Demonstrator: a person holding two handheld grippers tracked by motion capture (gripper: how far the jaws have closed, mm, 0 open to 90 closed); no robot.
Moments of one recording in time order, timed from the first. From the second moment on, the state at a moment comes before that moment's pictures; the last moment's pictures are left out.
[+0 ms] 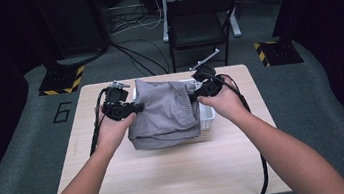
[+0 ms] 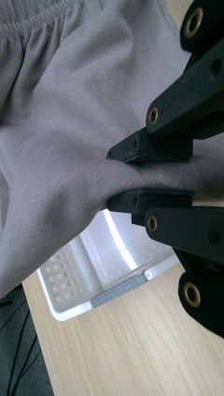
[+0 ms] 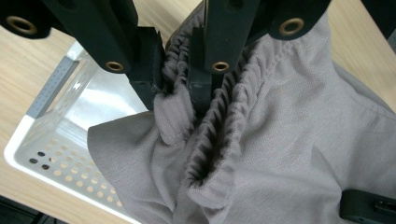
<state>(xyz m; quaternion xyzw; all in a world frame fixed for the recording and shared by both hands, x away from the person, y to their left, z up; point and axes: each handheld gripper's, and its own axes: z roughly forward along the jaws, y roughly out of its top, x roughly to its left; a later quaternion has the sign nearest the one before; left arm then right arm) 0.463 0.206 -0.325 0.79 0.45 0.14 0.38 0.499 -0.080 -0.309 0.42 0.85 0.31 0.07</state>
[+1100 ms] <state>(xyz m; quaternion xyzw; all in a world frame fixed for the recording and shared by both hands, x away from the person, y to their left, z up) 0.523 0.186 -0.323 0.80 0.46 0.14 0.36 0.554 -0.091 -0.308 0.47 0.82 0.31 0.08</state>
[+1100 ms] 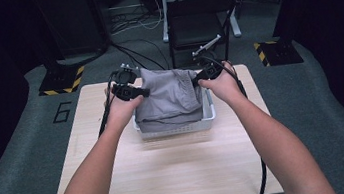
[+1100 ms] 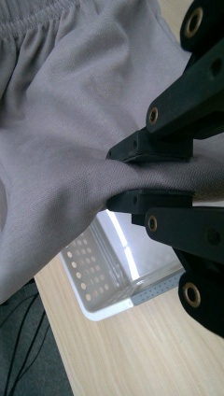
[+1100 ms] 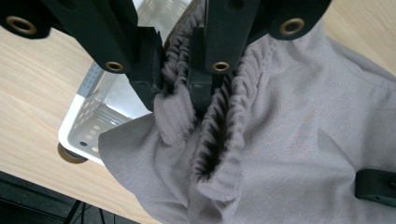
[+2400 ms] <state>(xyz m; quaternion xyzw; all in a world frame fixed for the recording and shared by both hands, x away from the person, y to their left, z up) 0.569 0.180 -0.360 0.79 0.48 0.14 0.35 0.585 -0.077 -0.322 0.48 0.82 0.29 0.13</state>
